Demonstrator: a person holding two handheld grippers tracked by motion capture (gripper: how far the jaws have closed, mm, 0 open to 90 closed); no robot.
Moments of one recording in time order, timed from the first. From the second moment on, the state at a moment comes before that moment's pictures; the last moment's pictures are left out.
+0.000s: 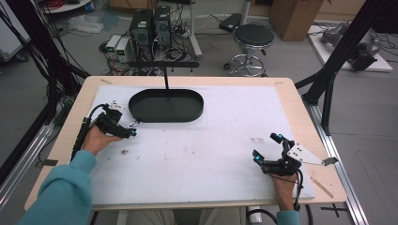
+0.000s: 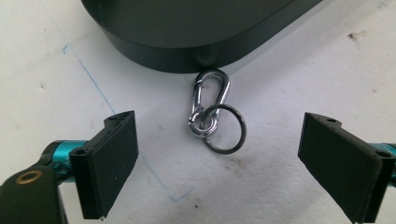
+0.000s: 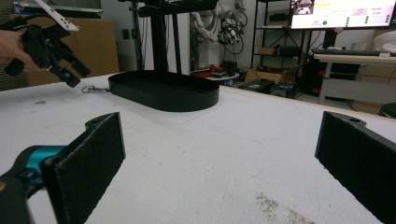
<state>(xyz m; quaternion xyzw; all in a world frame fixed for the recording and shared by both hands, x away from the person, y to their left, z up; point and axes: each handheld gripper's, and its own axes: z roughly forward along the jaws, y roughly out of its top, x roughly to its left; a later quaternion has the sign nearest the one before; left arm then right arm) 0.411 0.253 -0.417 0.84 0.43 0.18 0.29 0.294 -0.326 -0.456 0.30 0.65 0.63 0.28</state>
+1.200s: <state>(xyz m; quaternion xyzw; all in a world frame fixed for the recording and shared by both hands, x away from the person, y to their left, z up) 0.414 0.250 -0.424 0.85 0.41 0.18 0.26 0.294 -0.327 -0.456 0.31 0.65 0.63 0.28</state>
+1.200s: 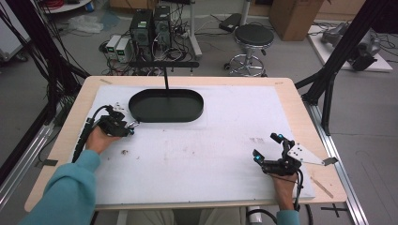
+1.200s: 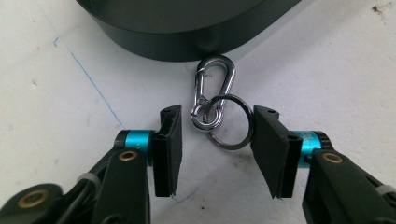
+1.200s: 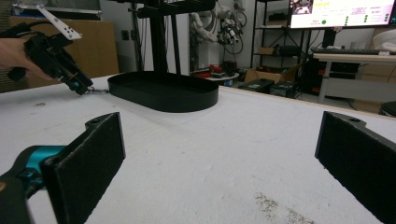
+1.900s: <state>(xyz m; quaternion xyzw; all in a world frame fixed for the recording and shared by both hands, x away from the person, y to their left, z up) 0.413 0.254 -0.420 0.85 0.42 0.19 0.26 0.294 -0.327 -0.456 0.31 0.65 0.63 0.28</state>
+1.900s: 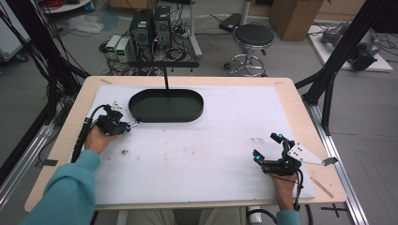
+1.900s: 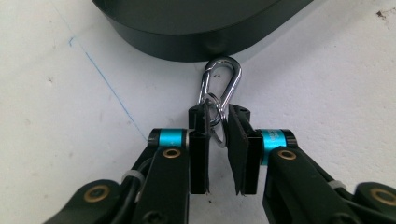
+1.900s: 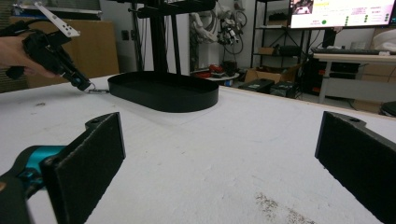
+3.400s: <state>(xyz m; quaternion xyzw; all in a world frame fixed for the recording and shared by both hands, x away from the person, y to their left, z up) 0.403 0.256 -0.390 0.82 0.41 0.19 0.35 0.294 -0.327 -0.456 0.31 0.65 0.64 0.27</state>
